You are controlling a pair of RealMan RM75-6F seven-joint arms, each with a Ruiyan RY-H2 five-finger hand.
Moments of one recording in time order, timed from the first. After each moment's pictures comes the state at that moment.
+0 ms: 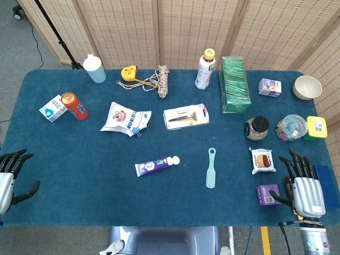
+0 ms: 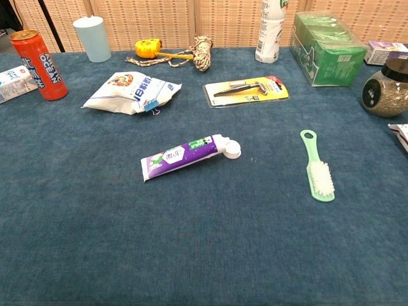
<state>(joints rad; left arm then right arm) -0.05 -1.02 -0.03 -1.85 1.51 1.52 0.11 0.05 -1.19 0.08 -1.79 -1.50 1.53 -0.10</state>
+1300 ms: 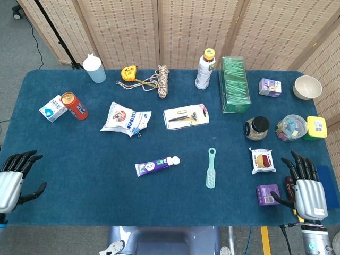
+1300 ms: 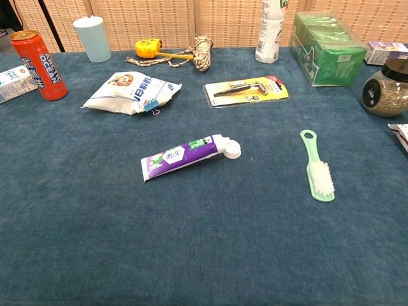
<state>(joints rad) -0.09 -0.97 -0.02 -1.89 1.53 1.44 0.12 0.03 -1.19 0.08 -1.80 -1.51 1.56 -0.10</state>
